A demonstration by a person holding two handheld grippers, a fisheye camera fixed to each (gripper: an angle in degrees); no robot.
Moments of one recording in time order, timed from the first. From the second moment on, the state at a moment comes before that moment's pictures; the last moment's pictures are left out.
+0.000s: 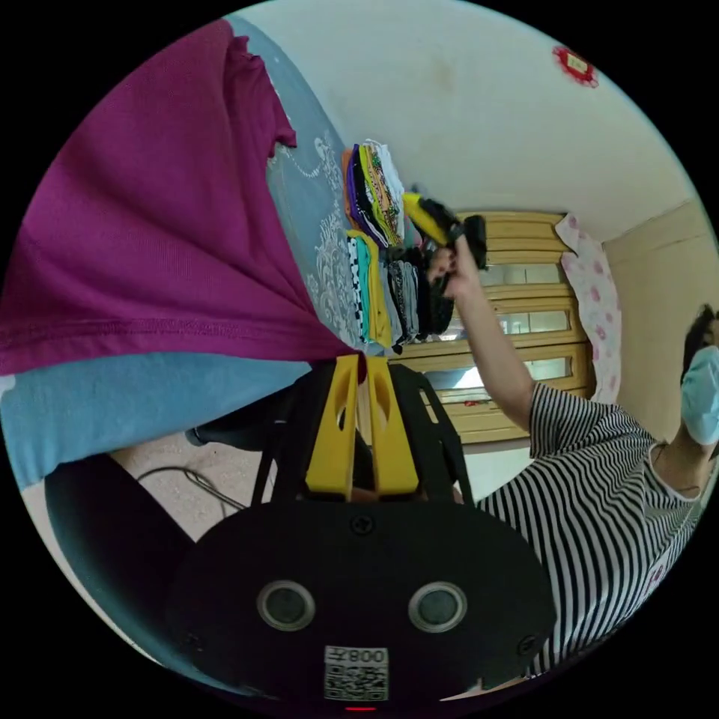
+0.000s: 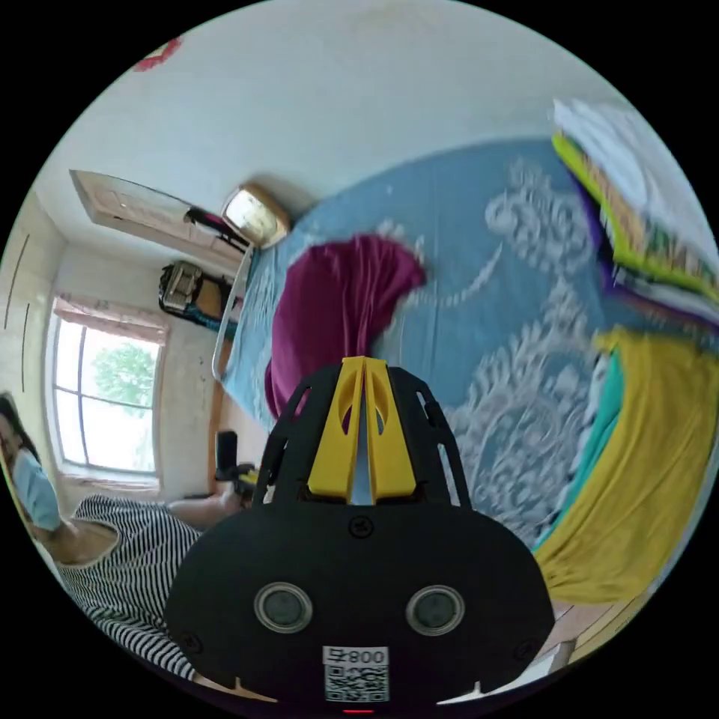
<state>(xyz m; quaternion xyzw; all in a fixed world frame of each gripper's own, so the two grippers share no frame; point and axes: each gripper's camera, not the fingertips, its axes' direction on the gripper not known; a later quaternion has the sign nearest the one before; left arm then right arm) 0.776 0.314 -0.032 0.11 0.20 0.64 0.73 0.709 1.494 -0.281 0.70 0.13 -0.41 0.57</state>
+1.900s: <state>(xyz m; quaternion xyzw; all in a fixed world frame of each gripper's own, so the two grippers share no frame) 0.516 0.076 -0.299 0.41 0.10 0.45 0.79 0.827 1.207 0.085 0.67 0.15 -0.31 0.65</state>
